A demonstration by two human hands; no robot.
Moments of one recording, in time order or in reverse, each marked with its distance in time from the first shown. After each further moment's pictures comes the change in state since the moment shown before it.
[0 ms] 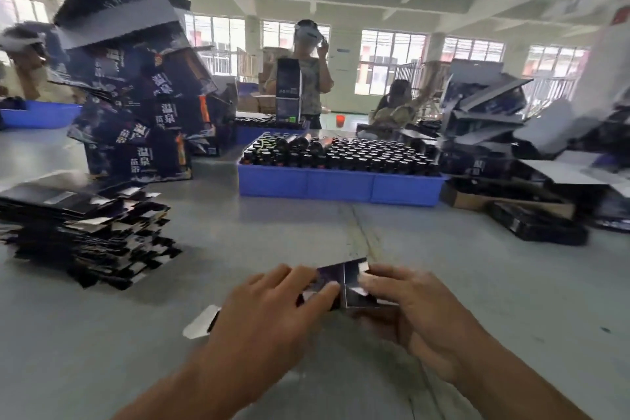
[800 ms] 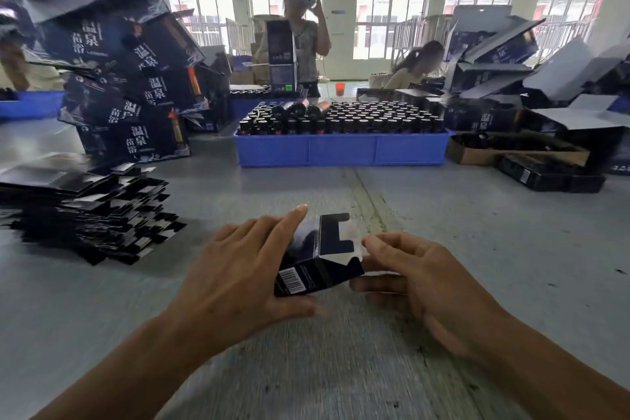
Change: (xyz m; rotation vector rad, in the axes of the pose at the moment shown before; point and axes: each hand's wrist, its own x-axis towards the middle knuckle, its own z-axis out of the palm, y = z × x) left_hand -0.013 -0.025 -0.008 0.028 -0.176 -0.084; right_hand -0.015 0.022 -0.005 -0.055 -0.018 -0.133
